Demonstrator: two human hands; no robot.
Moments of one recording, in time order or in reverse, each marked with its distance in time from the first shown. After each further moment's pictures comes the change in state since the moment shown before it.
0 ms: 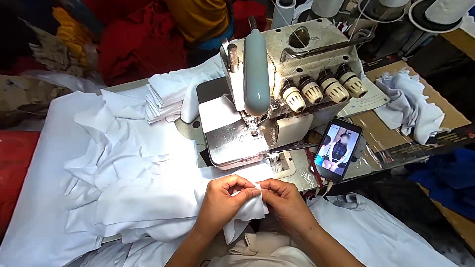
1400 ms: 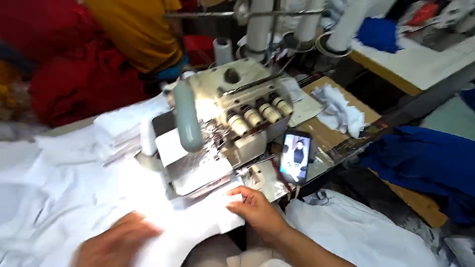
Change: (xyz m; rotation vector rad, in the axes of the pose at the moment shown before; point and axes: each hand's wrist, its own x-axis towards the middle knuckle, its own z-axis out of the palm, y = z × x) left_hand -0.013 0.016 -0.127 -0.137 -0.211 0.188; right_hand 0.011 -0.010 0.002 0.039 -0.048 -0.058
